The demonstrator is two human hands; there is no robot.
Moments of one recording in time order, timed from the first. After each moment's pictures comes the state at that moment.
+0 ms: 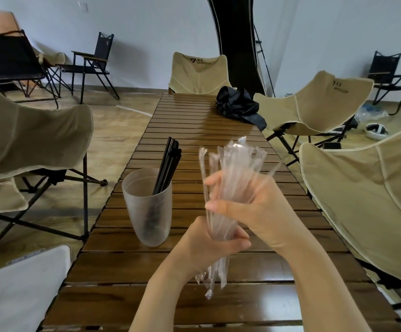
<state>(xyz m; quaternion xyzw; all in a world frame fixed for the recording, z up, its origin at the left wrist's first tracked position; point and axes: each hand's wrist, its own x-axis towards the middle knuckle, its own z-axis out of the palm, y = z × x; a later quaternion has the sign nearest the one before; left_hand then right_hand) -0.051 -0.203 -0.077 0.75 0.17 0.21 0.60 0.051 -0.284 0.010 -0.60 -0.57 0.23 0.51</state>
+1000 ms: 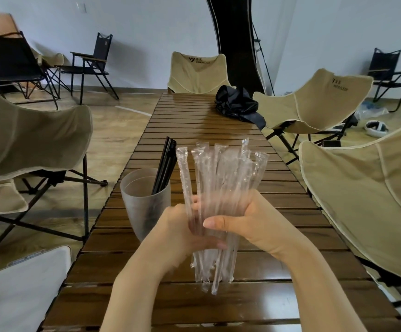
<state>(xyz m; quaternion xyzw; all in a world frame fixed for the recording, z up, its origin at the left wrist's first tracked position) -0.084 -0.189 -0.042 0.86 0.22 0.20 0.42 0.062 -0.283 -0.012 -0.57 -0.57 0.38 0.46</state>
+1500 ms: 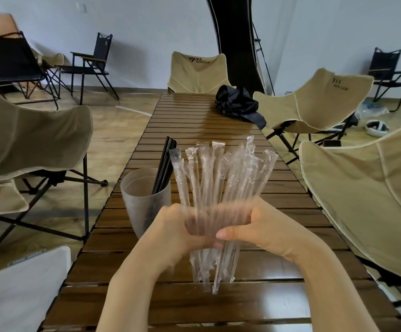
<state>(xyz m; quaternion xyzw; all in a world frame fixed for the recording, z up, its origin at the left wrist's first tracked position) -0.090 -0.188 -0.038 0.84 0.27 0.16 0.43 0.073 -0.292 -0.013 -0.61 -0.56 0.41 0.38</state>
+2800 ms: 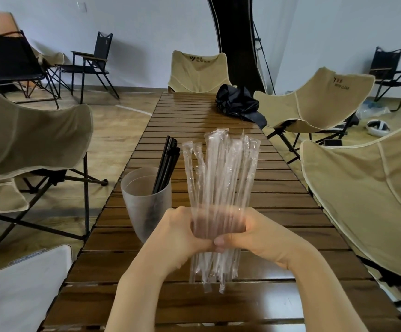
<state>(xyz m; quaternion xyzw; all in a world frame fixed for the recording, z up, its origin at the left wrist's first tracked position) -0.083 -0.188 -0.050 0.86 0.26 0.19 0.40 0.073 -0.286 -0.039 -0.59 -0.54 0.46 0.39</state>
